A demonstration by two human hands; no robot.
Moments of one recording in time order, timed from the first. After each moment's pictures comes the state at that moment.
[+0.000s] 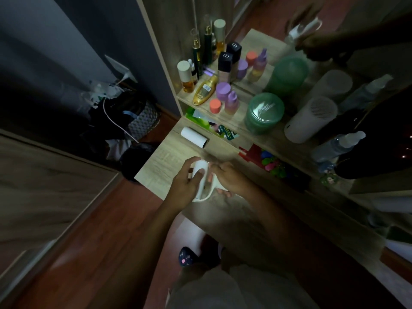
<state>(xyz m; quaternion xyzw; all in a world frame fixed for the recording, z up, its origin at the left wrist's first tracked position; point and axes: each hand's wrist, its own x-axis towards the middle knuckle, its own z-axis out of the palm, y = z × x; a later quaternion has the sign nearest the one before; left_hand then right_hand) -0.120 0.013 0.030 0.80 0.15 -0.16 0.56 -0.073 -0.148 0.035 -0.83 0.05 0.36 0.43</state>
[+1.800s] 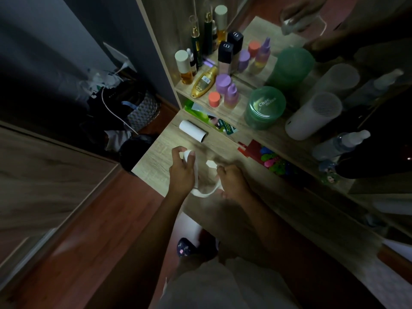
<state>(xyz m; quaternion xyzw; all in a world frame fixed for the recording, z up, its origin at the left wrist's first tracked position) -0.100 -0.003 0.008 0.81 0.25 -0.06 0.52 -0.091 -0.159 -0.023 -0.82 0.14 0.32 0.45</state>
